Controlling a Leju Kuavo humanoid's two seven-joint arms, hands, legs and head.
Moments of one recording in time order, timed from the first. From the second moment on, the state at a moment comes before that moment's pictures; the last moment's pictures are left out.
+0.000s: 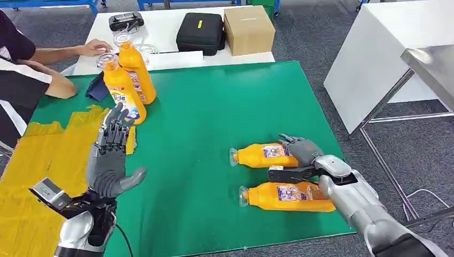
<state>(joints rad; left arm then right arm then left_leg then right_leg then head) -0.11 -0.04 -0.20 -1.64 0.06 -0.27 -0.50 -0.53 -0.35 0.59 -0.79 1.09 0.00 -0.19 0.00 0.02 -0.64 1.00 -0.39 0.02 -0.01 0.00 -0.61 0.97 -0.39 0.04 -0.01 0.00</state>
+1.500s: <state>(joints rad) -0.15 -0.04 -0.32 -1.57 0.00 -0.21 -0.32 -0.17 0.04 0.22 -1.40 0.92 -0.64 -0.18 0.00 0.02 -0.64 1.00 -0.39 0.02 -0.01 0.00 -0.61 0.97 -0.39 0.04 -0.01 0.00</state>
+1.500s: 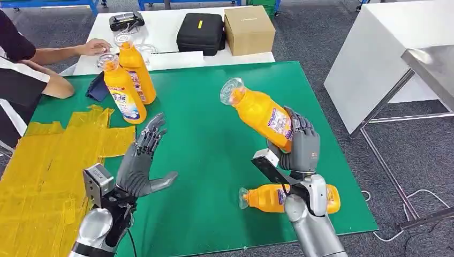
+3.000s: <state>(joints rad) -0.30 -0.03 -0.42 -1.39 0.15 -0.22 -0.33 -0.33 0.25 0.68 -1.05 0.48 -0.28 -0.38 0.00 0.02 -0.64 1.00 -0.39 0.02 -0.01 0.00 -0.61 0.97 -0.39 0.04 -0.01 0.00</state>
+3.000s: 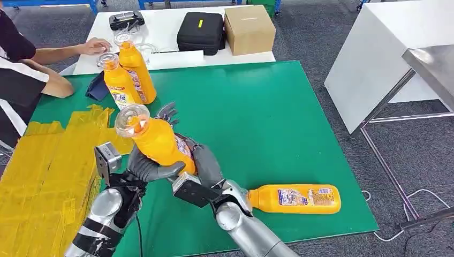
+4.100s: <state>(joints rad) -0.28 -0.03 -0.39 -1.38 0.26 -0.19 -0.33 -0.36 0.26 0.74 -0.98 0.47 -0.33 -0.37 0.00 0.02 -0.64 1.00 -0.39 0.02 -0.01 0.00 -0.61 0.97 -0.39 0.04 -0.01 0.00</state>
